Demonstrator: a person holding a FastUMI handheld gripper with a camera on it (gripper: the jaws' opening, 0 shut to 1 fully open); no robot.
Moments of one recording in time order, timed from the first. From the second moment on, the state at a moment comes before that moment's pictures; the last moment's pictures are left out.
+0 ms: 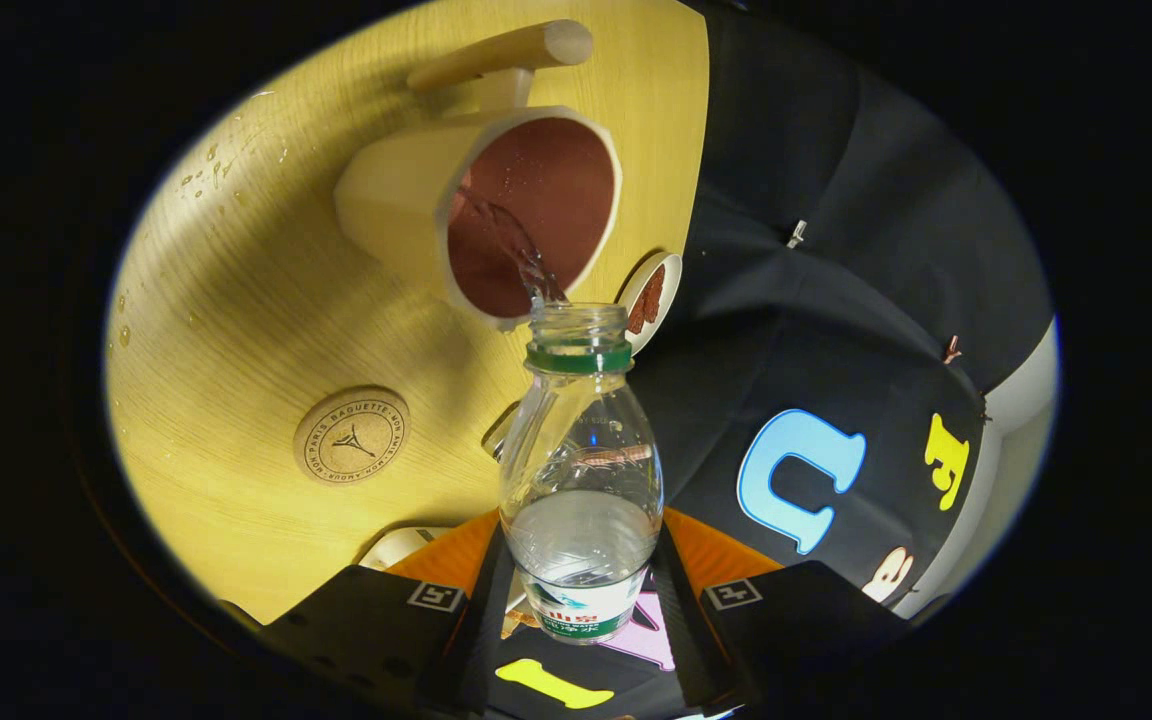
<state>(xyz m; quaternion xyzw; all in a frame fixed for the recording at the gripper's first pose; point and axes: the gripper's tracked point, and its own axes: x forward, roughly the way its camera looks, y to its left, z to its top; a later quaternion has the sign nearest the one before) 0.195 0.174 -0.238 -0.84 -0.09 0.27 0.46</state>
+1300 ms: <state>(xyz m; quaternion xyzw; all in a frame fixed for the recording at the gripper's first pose) 0.188 0.209 -0.221 -0.88 -0.16 0.27 0.36</state>
